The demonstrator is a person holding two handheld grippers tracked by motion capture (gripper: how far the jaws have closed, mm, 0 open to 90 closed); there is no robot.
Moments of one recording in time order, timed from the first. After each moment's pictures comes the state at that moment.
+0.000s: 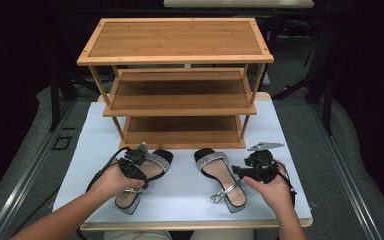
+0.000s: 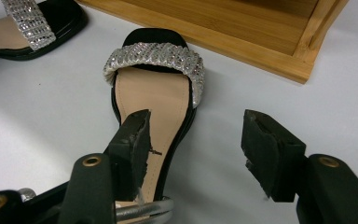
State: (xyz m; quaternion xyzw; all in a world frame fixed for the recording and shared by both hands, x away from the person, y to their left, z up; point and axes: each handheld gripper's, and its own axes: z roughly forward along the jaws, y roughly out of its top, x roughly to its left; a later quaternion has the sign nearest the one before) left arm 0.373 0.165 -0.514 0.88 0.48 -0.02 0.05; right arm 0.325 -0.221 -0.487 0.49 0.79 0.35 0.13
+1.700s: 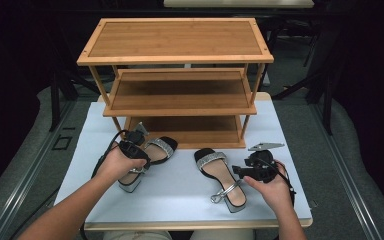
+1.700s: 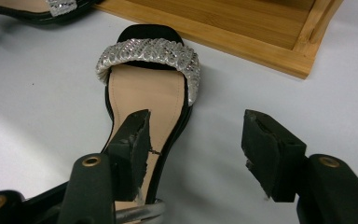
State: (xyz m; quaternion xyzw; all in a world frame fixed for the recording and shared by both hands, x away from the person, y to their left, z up) left arm 0.420 0.165 -0.495 0.84 0.53 0.01 0.11; right arm 0.329 -0.224 -0.494 0.49 0.79 0.34 0.13
